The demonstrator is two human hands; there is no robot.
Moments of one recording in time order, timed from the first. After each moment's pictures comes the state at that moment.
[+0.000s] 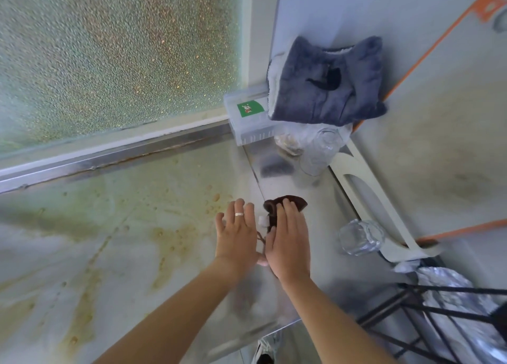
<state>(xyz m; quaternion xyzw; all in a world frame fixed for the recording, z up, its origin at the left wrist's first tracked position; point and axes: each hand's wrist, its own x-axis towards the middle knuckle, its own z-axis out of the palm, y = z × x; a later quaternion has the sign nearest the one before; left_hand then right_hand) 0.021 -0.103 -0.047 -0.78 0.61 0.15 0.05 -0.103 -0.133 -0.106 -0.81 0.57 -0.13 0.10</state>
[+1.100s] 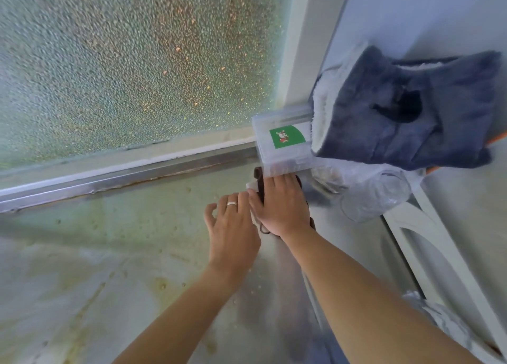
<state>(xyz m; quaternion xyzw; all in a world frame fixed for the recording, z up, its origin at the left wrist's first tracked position) 0.109 -0.193 -0.080 -0.85 0.52 0.04 -0.09 0.030 -0.304 -0.109 -0.89 0.45 -0.10 0.05</state>
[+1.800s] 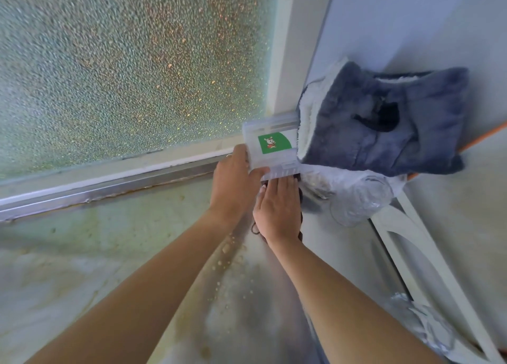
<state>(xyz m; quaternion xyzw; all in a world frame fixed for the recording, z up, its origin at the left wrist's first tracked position) 0.139 -0.286 -0.030 -0.80 0.45 0.19 -0.34 0.031 -0.298 -0.116 -0.82 0.55 -0.17 0.06</state>
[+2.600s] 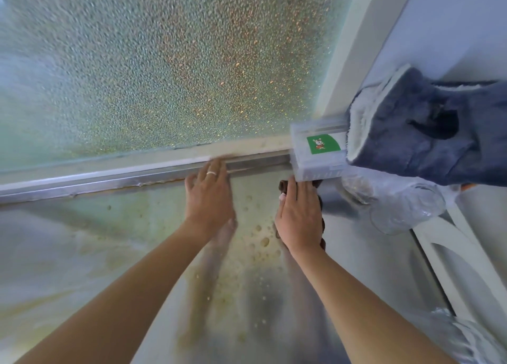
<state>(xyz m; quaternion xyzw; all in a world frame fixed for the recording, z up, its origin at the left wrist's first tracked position) 0.236 -0.188 -0.068 -0.87 0.49 -0.03 -0.03 0.051 -0.263 -0.121 -0.85 0.51 -0.16 0.04</state>
